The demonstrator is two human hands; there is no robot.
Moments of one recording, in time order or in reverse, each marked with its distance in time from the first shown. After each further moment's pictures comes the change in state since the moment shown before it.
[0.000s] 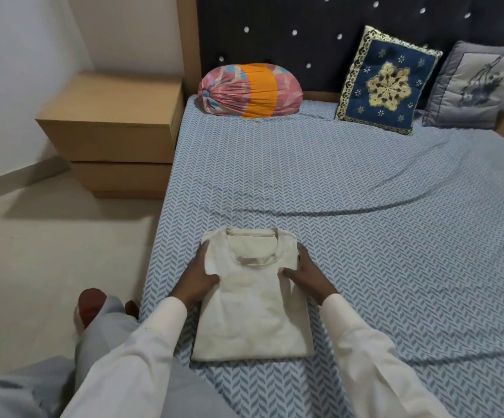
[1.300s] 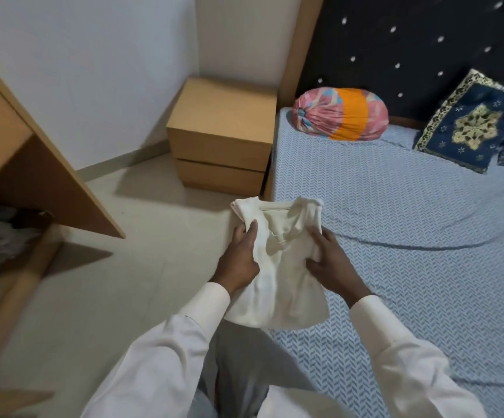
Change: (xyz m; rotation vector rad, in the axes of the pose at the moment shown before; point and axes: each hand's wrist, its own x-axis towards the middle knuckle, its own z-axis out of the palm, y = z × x) left_hand -0.126 0.062 -0.301 0.198 0.033 0.119; right_hand -0.112 -0.356 0.121 -0.364 -0.058 -0.260
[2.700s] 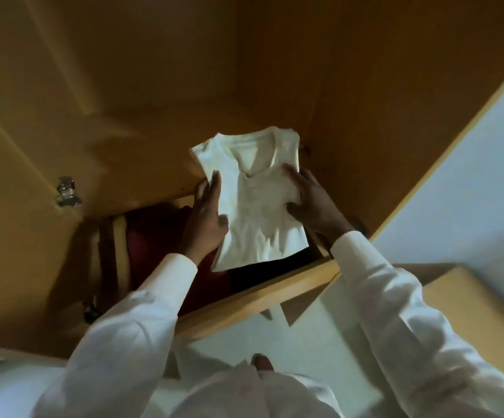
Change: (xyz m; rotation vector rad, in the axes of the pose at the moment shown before) left_hand -0.231 -0.159 -0.571 0.051 1.255 -0.506; right_hand 0.177 -0.748 0.168 -0.120 -0.576 -1.145
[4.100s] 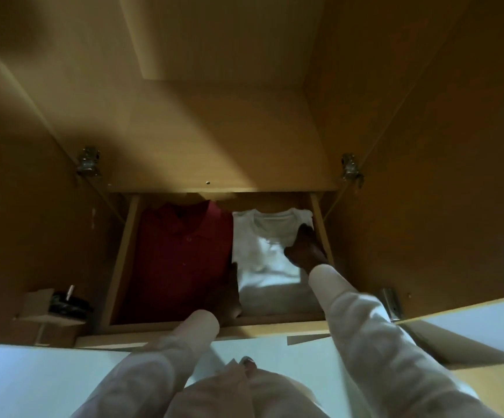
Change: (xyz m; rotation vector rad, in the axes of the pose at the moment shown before) left_hand -0.045 -0.053 0.133 0.251 -0.551 -0.699; right_hand 0.098 0.108 0.123 -0.181 -0.359 0.426
